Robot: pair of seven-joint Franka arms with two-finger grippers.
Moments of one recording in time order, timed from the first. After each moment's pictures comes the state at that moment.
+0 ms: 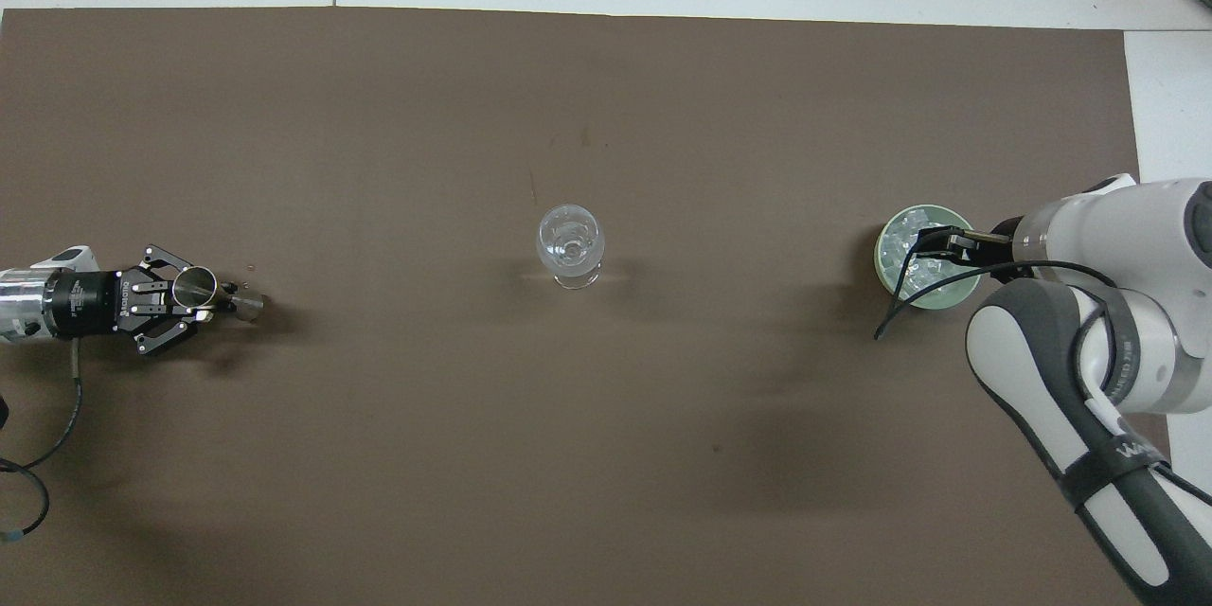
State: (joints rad) left arm 0.53 0.57 -0.04 -1.89 -1.07 1.40 -0.66; right arm -0.03 0.08 -0.03 -2.15 0.02 2.33 0.19
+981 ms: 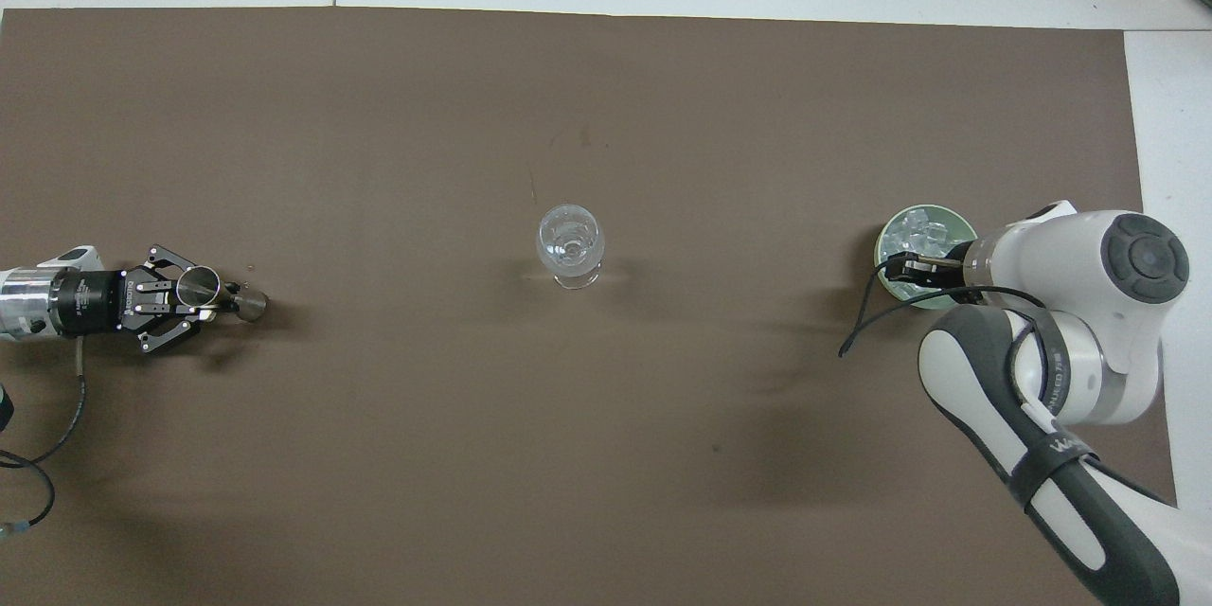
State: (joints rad) left arm 0.53 0.60 -0.04 -1.86 -1.06 1.40 -0.66; right arm 0.00 0.11 -0.03 -2.24 0.02 2.44 0.19
